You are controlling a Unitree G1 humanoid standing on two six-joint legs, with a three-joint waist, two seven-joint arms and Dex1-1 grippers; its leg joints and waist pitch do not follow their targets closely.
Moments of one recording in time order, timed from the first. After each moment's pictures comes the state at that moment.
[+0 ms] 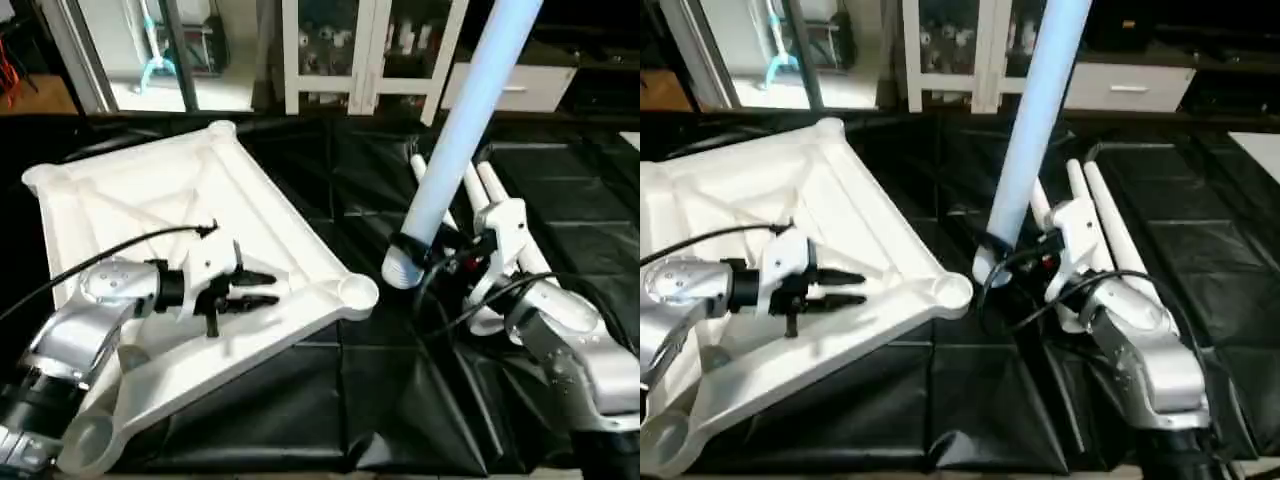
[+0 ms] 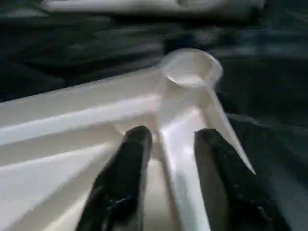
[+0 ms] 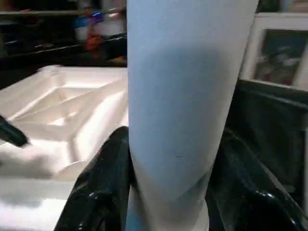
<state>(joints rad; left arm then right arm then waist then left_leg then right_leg) -0.40 0.64 -0.20 0.12 -0.23 0.24 -1.01 -0.24 -0.33 -0.03 -0.05 0.36 0.29 0.58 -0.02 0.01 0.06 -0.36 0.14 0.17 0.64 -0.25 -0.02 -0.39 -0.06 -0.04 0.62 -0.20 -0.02</state>
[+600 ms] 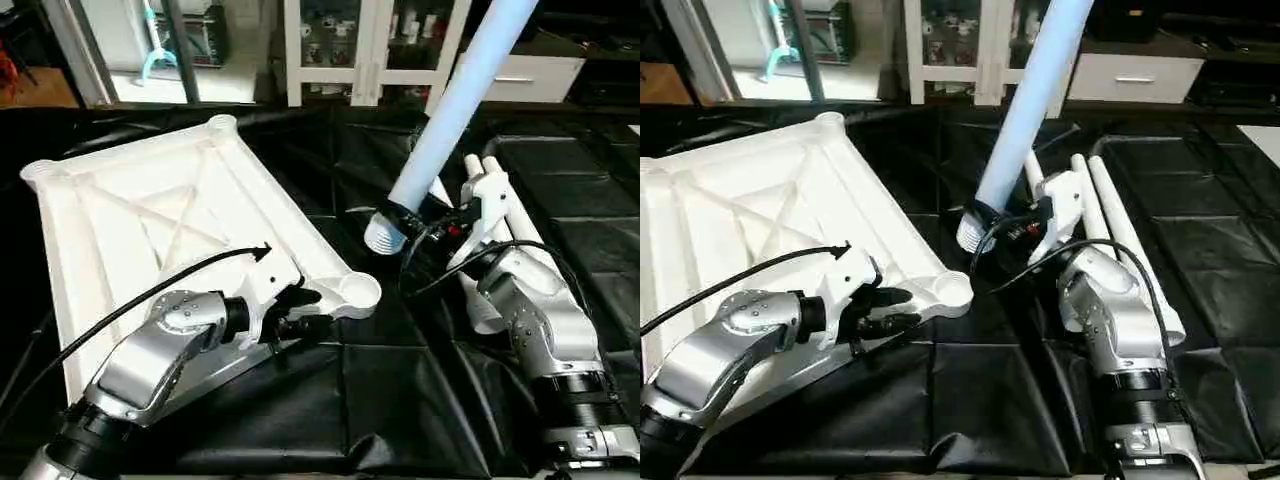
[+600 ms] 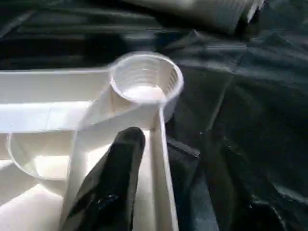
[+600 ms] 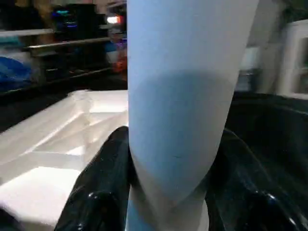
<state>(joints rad) -0.27 0.50 -0.33 -0.13 -0.19 0.54 -0.82 -0.45 -0.27 -0.02 0.27 0.42 0.17 0.80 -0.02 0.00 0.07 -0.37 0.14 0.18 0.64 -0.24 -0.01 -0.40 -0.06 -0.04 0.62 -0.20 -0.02</state>
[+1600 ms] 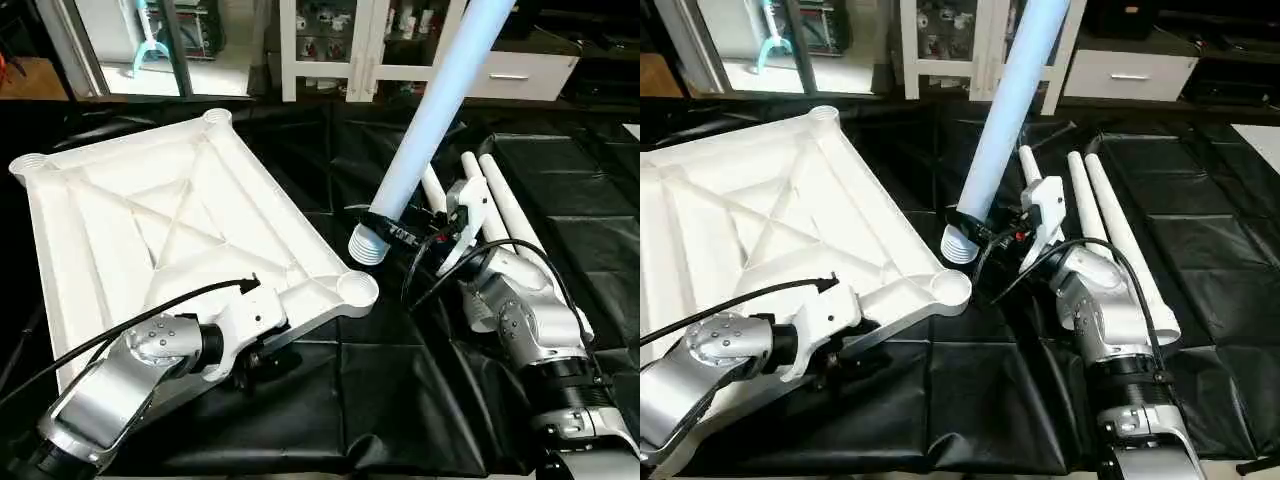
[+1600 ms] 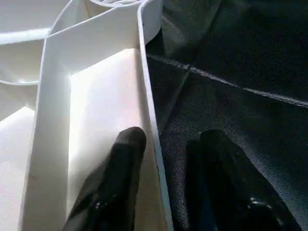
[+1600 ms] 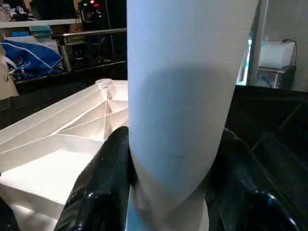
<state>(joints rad) -0.19 0.63 -0.35 -0.26 -0.12 0.60 -0.84 -0.50 -0.26 -0.01 0.40 0.40 0.09 0.90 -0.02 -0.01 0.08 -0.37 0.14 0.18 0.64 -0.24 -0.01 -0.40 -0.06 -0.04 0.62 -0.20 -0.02</state>
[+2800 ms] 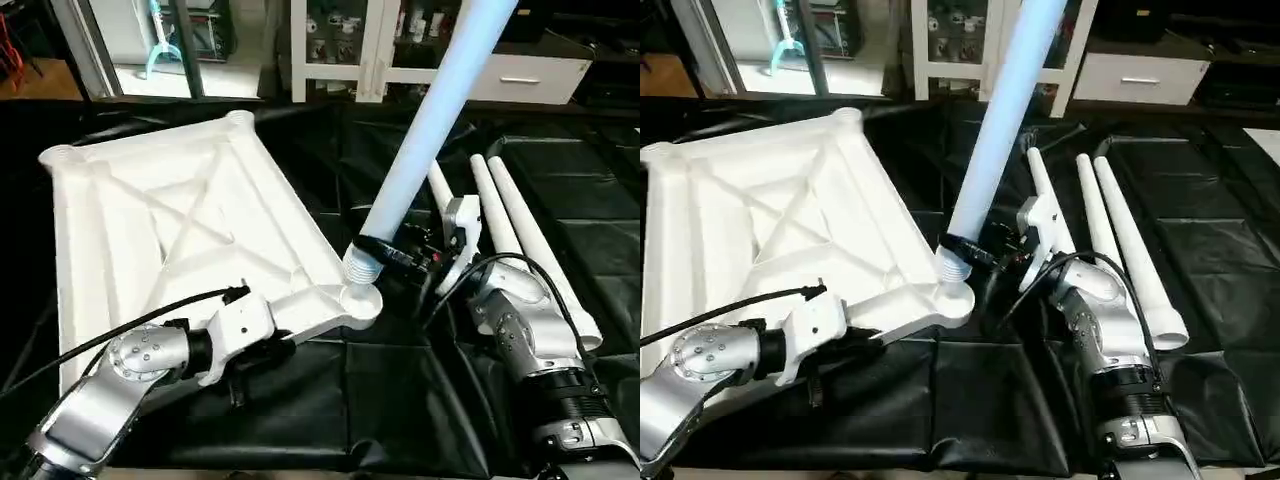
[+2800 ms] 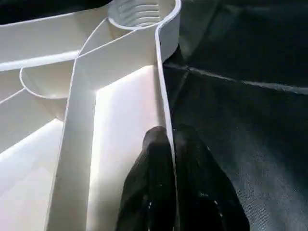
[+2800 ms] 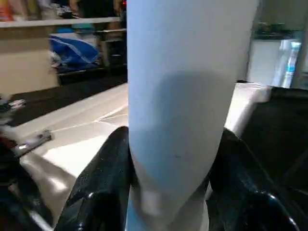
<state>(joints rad) -0.12 0.65 -0.33 -0.17 -0.08 0.28 -0.89 -0.45 -0.27 0.01 0.40 0.42 0.04 1.09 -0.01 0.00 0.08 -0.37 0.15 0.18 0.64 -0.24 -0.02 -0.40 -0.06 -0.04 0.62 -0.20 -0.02</state>
